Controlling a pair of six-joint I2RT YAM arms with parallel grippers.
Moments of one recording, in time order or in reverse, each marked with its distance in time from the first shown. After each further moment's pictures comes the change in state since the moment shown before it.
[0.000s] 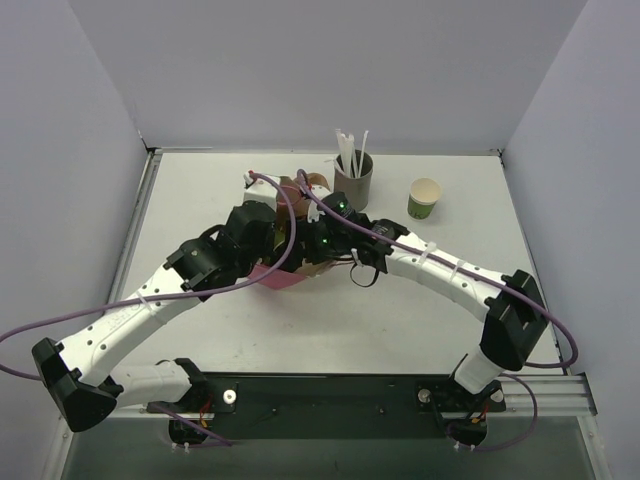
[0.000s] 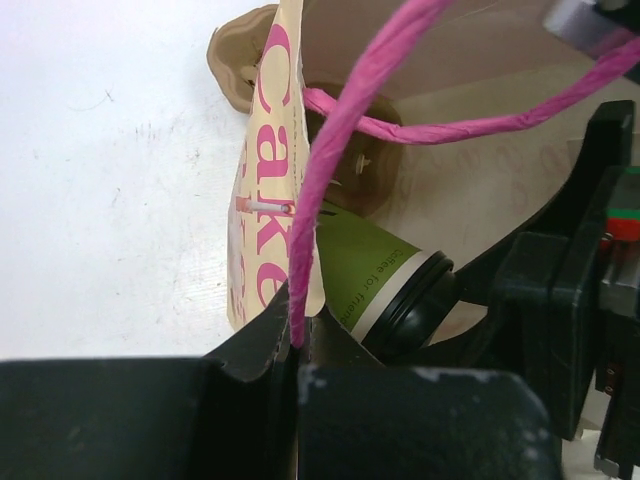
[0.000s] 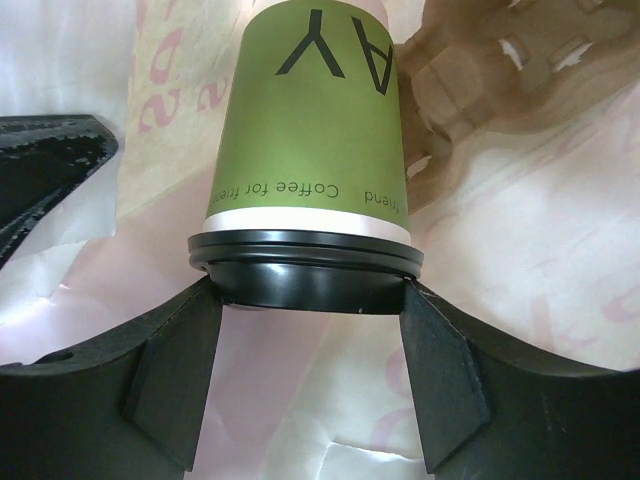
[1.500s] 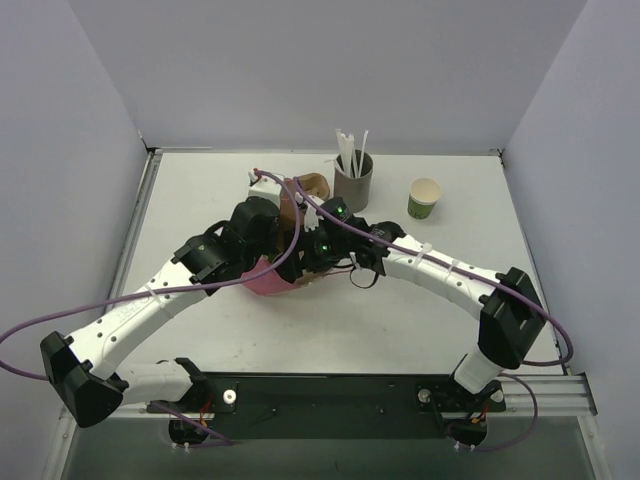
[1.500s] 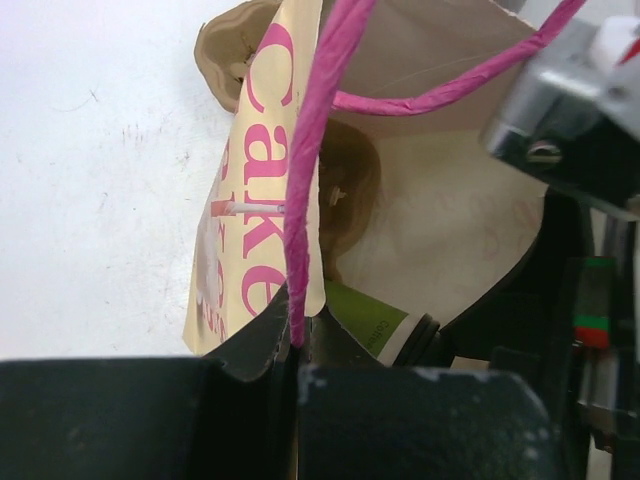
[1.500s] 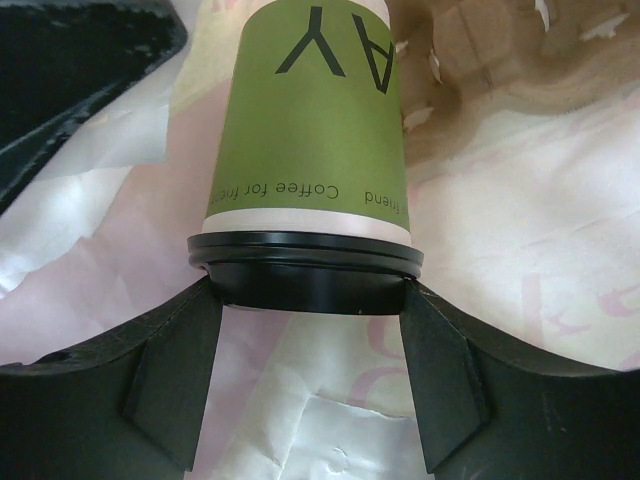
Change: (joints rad) left arm 0.037 0.033 -0.019 0.053 0.051 0.023; right arm -0.006 0.006 -0.050 0.023 -0.148 -0.032
